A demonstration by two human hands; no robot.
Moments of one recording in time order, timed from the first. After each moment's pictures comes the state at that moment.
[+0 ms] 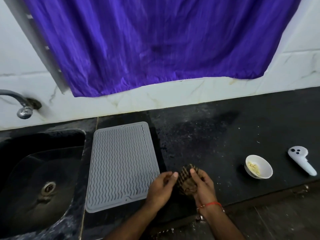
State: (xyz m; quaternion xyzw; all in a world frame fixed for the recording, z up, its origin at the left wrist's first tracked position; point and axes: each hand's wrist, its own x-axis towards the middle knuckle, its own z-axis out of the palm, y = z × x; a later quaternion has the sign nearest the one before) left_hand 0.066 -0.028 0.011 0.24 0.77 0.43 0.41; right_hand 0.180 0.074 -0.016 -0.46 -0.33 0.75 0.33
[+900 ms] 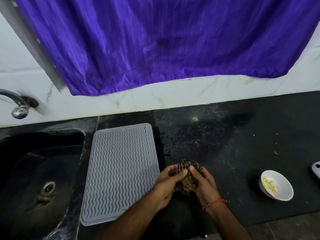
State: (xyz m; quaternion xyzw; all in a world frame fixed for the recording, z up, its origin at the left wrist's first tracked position) left_hand 0.030 0.051 0.000 0.04 0.57 0.59 0.56; right_hand 0.142 0.140 -0.019 -0.41 -0.38 0.79 0.25
